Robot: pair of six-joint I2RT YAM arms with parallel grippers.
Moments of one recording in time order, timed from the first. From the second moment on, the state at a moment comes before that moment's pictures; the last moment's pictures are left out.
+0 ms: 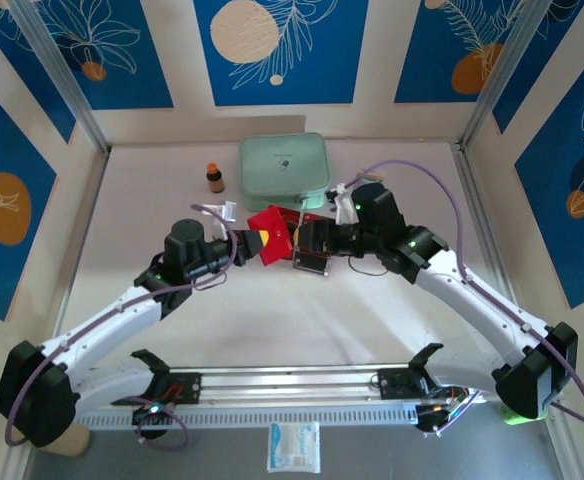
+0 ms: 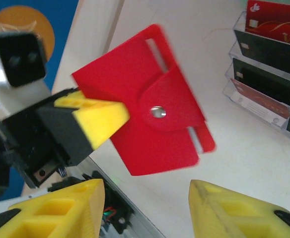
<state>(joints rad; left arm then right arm) -0.58 1.07 0.64 0.19 0.40 -0.75 0.67 1.16 1.07 -0.50 -0.40 0.69</state>
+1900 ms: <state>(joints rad) -0.50 1.33 0.66 0.60 0.79 -1.11 0.64 1.02 0.92 -0.46 -0.24 0.73</state>
